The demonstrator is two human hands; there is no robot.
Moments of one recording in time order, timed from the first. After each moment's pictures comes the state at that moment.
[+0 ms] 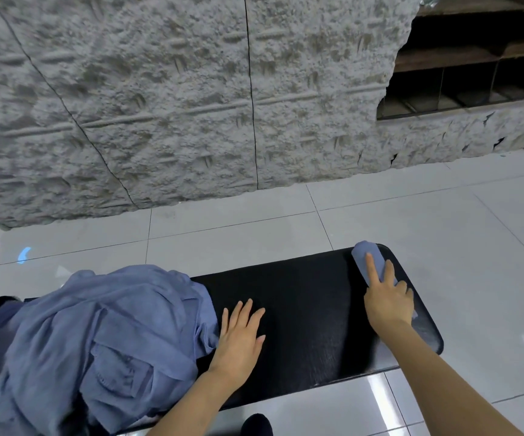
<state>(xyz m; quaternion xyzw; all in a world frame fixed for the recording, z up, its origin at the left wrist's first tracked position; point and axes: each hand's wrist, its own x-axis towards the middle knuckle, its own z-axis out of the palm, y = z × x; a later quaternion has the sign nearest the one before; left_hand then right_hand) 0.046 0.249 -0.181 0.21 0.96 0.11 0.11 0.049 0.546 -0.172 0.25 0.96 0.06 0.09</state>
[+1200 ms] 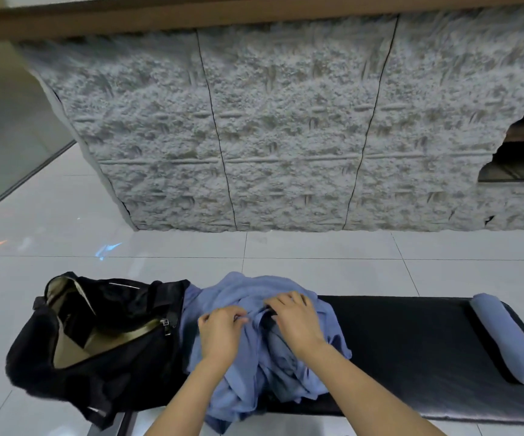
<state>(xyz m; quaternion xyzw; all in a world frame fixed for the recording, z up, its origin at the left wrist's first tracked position) 0.035 -0.026 -0.068 -0.06 0.96 0.27 -0.04 0.014 0.136 -0.073 -0.15 0.98 -0.13 -0.05</state>
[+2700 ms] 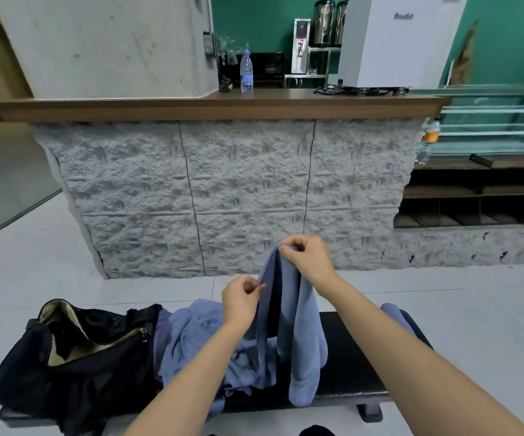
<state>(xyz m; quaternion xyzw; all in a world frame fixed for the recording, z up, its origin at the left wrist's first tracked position) 0.101 0.102 0.094 -0.04 0.85 0.52 -0.10 0.100 0.248 0.177 -0.03 0.82 -0.56 -0.13</state>
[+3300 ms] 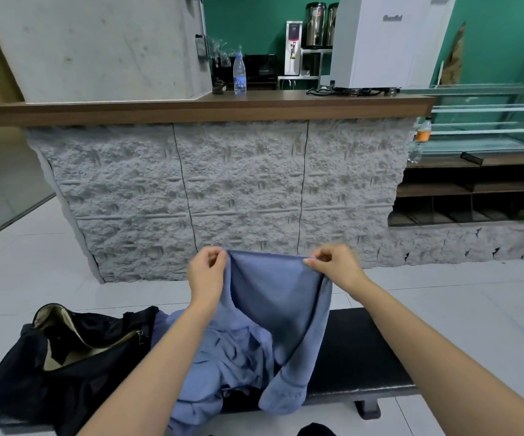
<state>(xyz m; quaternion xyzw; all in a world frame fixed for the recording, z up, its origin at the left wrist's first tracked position) 0.097 0.063 0.150 -0.07 0.76 0.62 -0.19 0.112 0.309 0.167 0.02 0.87 -0.48 -0.08</state>
